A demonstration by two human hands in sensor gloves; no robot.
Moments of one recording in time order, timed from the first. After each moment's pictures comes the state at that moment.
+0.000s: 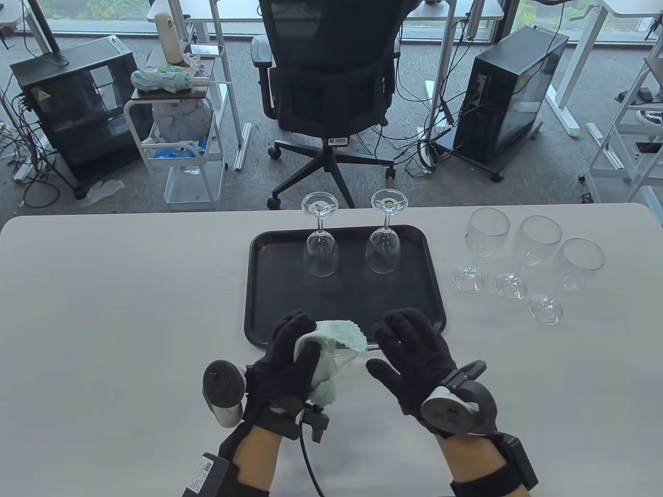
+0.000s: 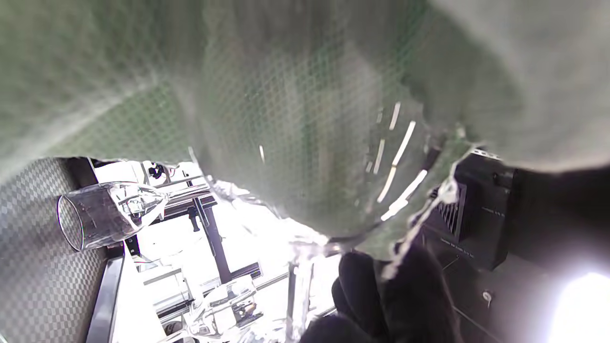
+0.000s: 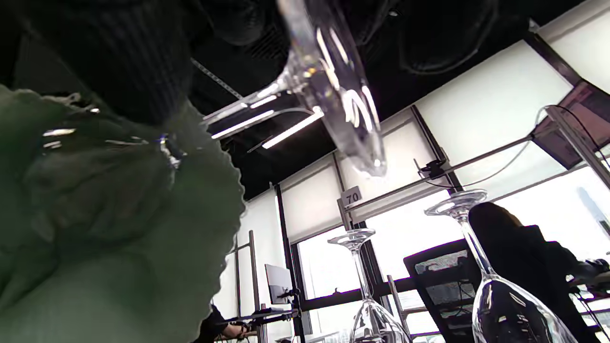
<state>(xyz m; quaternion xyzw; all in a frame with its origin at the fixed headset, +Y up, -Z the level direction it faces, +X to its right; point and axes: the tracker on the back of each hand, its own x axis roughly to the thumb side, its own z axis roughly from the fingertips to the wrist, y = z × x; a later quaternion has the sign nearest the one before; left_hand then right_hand) -0.153 -0.712 -0.312 0.14 -0.19 0.66 0.71 0.162 -0.683 -0.296 0.24 -0.33 0.87 0.28</state>
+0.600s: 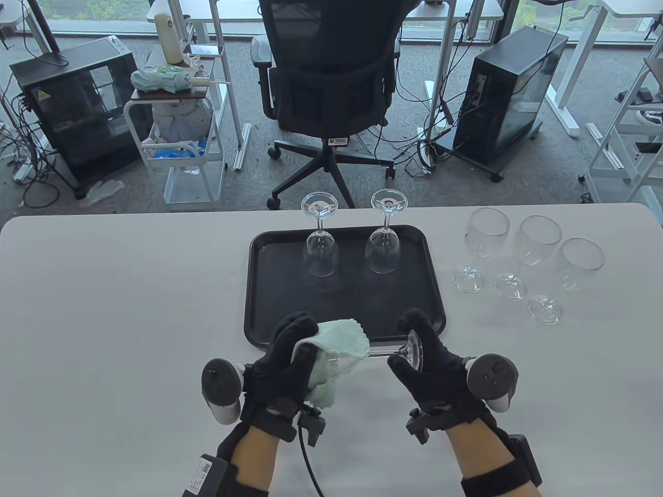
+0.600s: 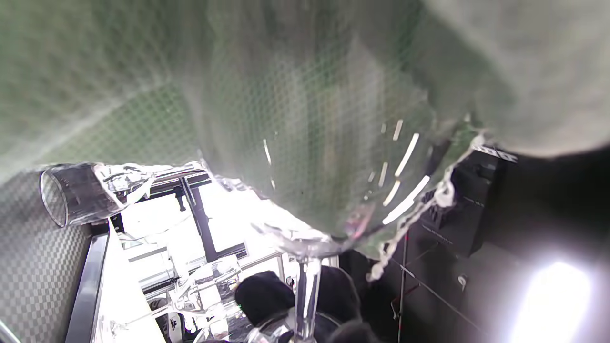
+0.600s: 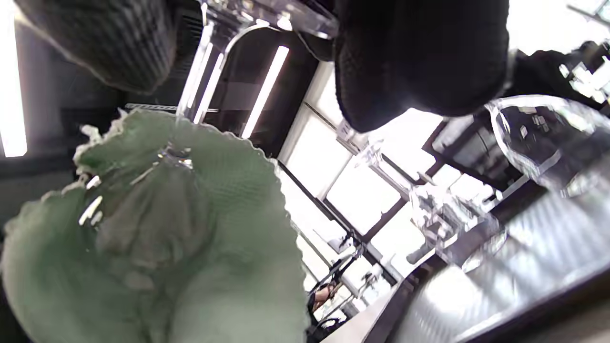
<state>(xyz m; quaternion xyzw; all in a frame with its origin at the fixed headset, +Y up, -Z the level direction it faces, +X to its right) -0.154 -0.715 -0.314 0.11 -0.21 0.67 0.70 0.174 -0.708 -0.316 0.29 -0.21 0.82 0.44</state>
